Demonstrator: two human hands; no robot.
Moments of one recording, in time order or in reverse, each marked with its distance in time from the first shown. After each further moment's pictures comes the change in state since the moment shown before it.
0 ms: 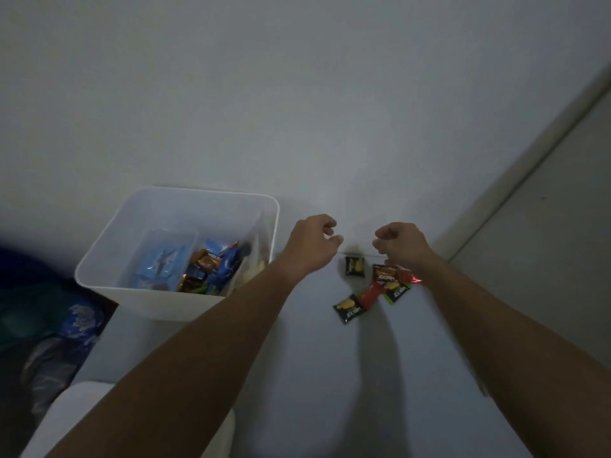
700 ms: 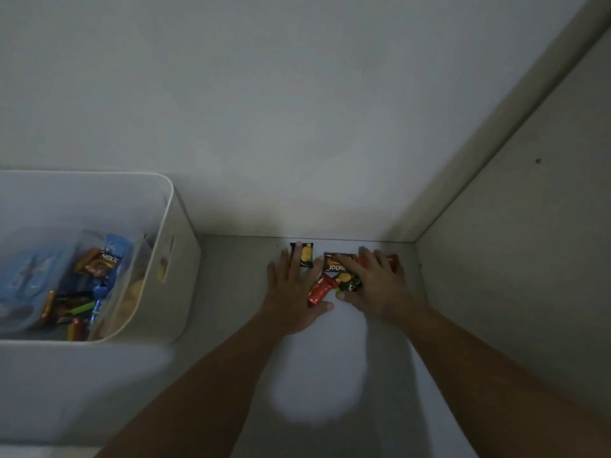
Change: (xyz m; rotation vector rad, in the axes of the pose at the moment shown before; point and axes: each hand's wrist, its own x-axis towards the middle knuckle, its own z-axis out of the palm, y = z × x) left_hand 0.023 -0.104 0.201 0.674 -0.297 0.189; right_hand 0.055 0.174 0.011 -0.828 -0.240 -0.252
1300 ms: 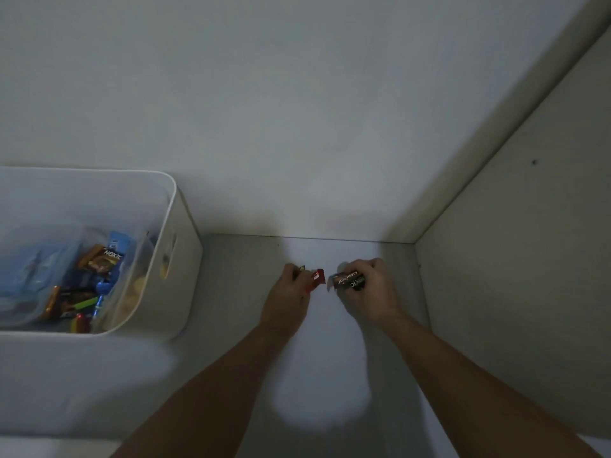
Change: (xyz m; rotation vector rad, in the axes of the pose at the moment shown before) left_hand -0.016 0.010 -0.008 -0.419 0.371 0.011; right_hand -0.013 -0.022 0.015 0.665 0.375 0.113
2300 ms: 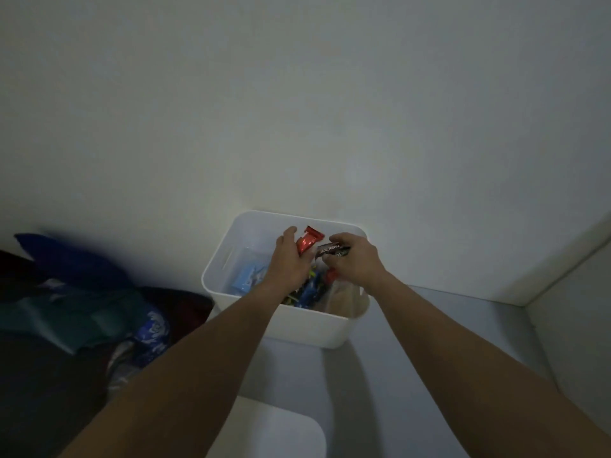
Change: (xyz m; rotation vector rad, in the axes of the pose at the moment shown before) left_hand -0.057 -0.090 -0.342 -0.274 0.198 -0.402; right_hand -0.052 -0.375 0.098 0.156 -0.164 -0.121
